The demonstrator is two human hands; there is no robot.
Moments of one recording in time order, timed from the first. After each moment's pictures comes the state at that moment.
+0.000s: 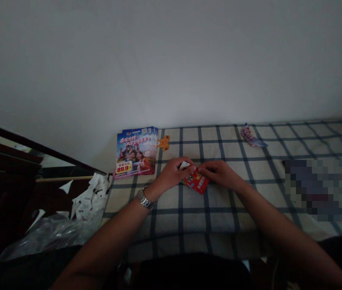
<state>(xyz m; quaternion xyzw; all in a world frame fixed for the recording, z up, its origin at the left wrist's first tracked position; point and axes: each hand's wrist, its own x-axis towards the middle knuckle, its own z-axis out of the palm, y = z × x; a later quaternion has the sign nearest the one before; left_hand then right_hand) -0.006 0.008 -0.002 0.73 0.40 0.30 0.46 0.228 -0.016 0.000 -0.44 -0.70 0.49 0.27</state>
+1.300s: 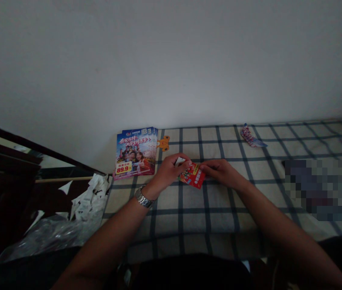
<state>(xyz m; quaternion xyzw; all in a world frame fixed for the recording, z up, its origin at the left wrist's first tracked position) -0.009 0.010 0.005 0.65 0.42 0.35 0.52 0.234 -0.013 0.005 -0.42 -0.69 0.53 0.28</state>
